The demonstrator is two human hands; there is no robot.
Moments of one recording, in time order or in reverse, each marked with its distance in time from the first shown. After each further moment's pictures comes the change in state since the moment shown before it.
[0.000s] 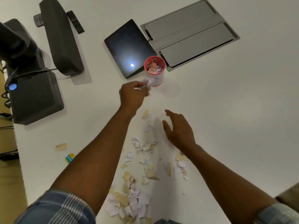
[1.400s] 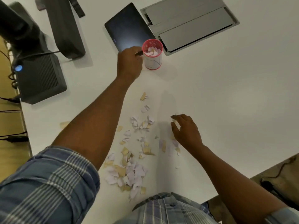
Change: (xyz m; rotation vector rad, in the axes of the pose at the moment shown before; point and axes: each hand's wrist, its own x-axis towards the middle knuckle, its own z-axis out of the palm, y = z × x) left_hand 0.002 0.036 -0.004 0.536 0.085 0.408; right_hand -0.078 0.016 -0.026 0.007 -0.110 0.114
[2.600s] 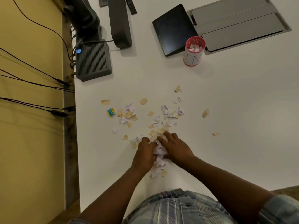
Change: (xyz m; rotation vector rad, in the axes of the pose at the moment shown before) left_hand -0.348 -0.134 -0.018 0.218 -0.404 -0.254; right_hand -0.076 -0.072 0.085 -0.389 -0.533 -0.533
